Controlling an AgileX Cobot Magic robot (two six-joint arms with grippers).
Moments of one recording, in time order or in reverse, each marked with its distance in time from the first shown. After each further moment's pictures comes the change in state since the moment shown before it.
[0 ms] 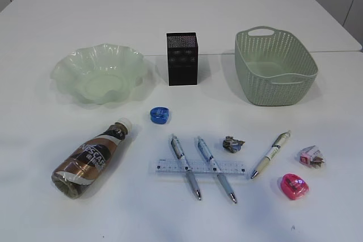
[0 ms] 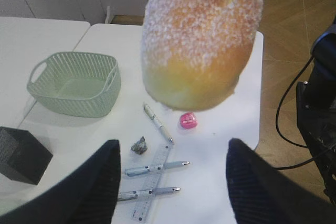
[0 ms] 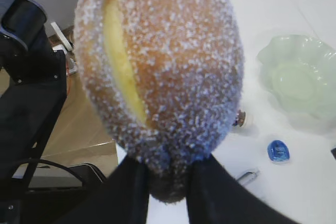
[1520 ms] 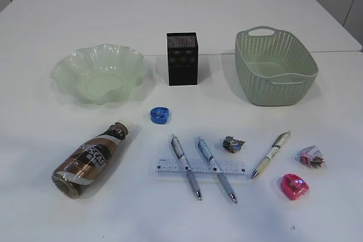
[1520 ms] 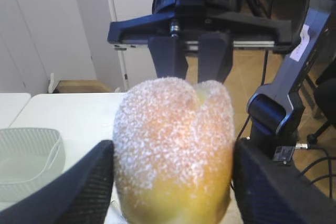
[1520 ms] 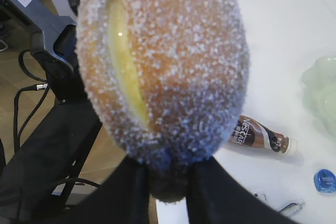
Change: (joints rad) left arm -0.006 0.069 -0.002 -0.323 0.042 0.172; right arm 0.019 -0.002 0.049 0.148 -0.002 -0.036
